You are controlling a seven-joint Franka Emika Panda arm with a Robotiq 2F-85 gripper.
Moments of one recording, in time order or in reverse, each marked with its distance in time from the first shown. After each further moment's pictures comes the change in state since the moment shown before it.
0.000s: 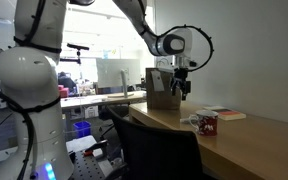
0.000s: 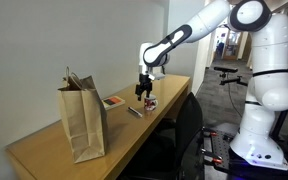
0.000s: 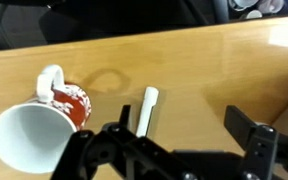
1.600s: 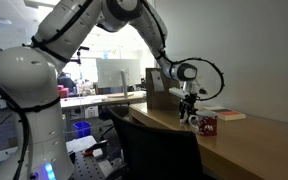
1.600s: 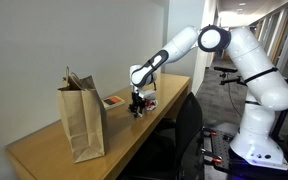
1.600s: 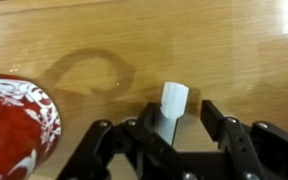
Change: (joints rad) arm -0.036 0.400 0.021 0.280 0.014 -0.003 0.001
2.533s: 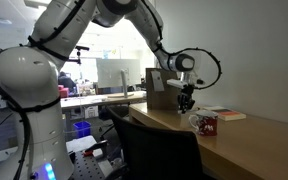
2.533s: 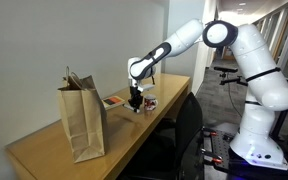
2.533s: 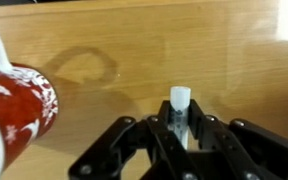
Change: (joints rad) arm 0.027 -0.085 0.000 0.003 -0.015 -0.081 -0.004
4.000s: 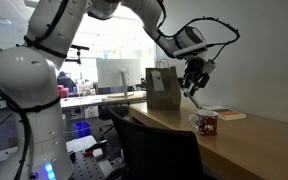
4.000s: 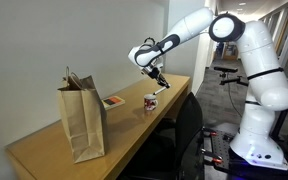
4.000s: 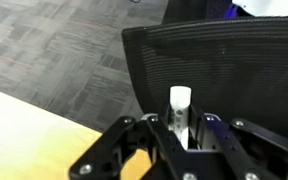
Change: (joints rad) arm -0.027 -0.089 -0.050 0.142 -0.561 -0.831 -0.331
